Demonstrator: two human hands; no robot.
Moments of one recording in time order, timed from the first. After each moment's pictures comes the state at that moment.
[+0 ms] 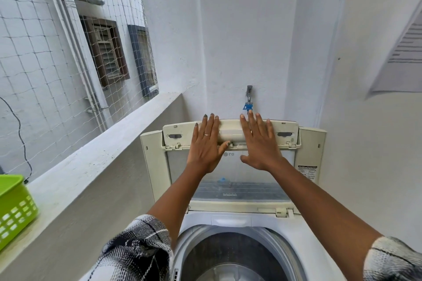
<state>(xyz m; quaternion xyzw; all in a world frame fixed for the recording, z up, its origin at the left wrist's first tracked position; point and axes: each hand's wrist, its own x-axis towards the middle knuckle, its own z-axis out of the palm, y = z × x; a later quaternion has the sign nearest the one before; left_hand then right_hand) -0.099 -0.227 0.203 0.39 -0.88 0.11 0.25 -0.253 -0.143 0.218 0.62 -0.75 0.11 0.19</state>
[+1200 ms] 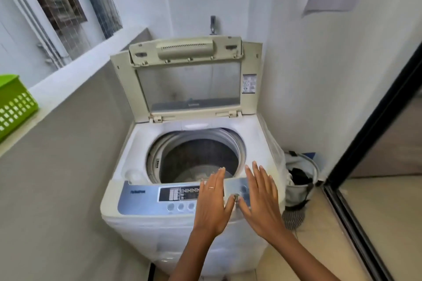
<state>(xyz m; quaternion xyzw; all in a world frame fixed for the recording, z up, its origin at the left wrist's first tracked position) -0.027 0.166 0.023 0.39 -0.86 -0.25 0.21 -0.155 0.236 -0.004 0.56 -0.78 0.29 0.03</state>
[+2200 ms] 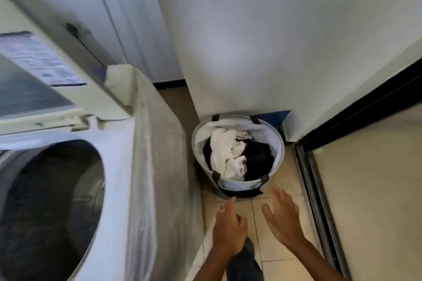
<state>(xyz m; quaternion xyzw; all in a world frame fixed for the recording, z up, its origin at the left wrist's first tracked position) -0.443 0.153 -0.179 0.54 -0.68 -0.49 -0.12 -0.572 0.222 -0.195 0.34 -0.88 0.13 -0.31</state>
